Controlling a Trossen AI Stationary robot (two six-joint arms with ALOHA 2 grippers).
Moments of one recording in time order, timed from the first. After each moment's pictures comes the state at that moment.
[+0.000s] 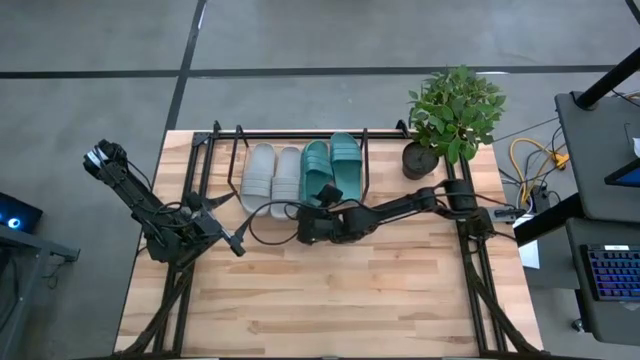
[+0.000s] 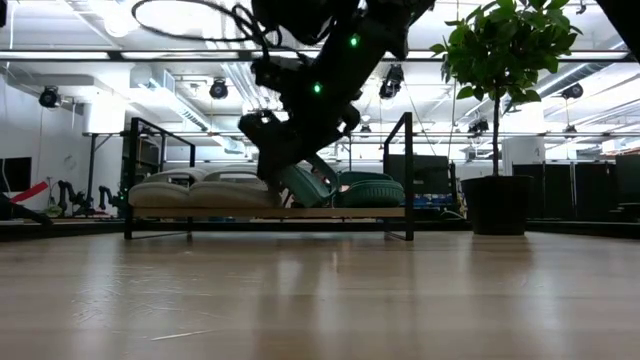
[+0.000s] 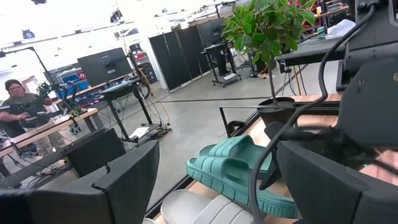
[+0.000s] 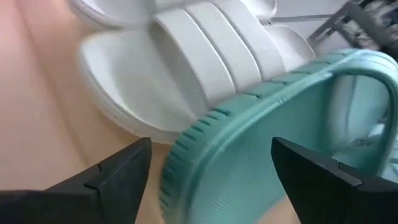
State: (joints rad) left arm -0.80 0.92 0.56 0.49 -1.57 0.37; right arm 0.13 2.12 1.55 -0.32 0.75 0.24
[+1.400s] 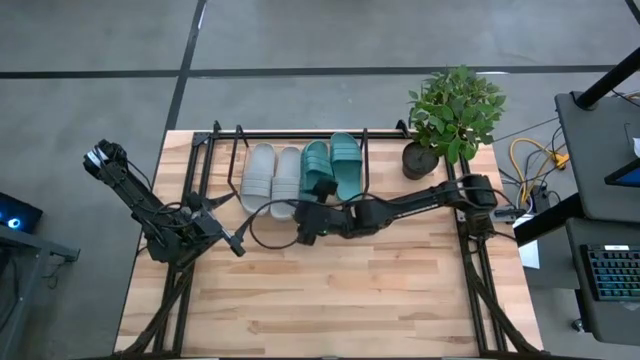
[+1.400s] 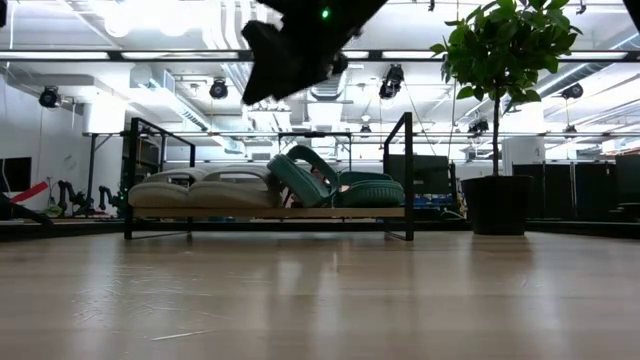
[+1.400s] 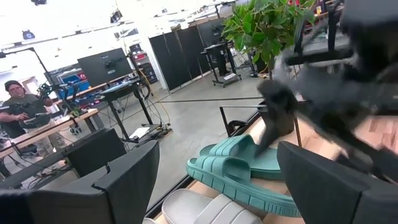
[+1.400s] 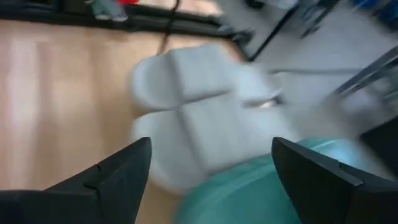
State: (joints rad) left arm -0.80 0.92 0.56 0.49 -1.57 0.37; right arm 0.14 1.97 1.55 -0.23 0.65 0.01
